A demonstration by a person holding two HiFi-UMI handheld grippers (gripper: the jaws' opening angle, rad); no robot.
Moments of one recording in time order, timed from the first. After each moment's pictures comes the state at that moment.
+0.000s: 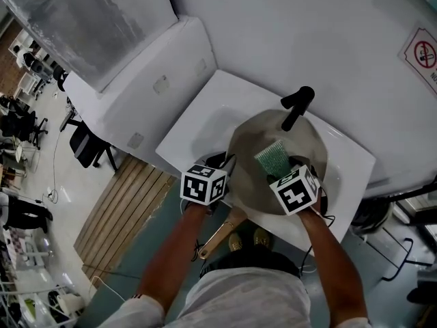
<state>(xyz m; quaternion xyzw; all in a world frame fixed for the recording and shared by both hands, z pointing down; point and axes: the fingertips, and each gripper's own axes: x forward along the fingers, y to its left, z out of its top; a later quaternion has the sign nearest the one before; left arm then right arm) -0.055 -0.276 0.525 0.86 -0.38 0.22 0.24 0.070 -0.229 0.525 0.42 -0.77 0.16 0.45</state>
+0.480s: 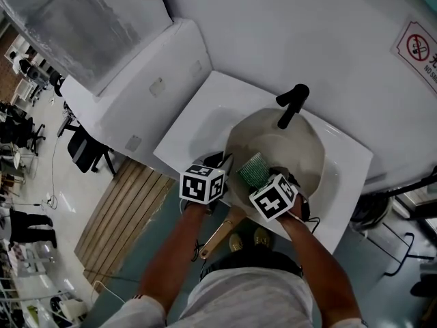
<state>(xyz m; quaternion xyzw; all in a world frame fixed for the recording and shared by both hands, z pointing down) -0.055 -0.276 0.527 0.86 -0.39 0.22 0.24 0.020 -0.200 0.555 0.38 -0.78 0.18 0.47</state>
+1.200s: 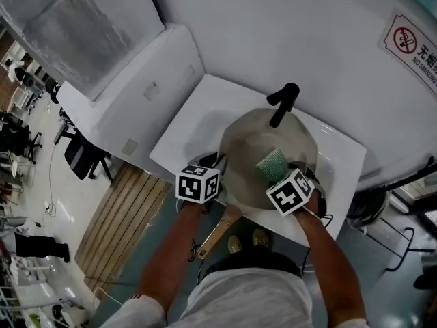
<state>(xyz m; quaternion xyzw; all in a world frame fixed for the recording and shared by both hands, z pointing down) -0.055 -0.275 0.527 0.86 -0.39 0.22 0.23 0.098 -0.199 0.543 0.43 -0.73 0.16 0.51</state>
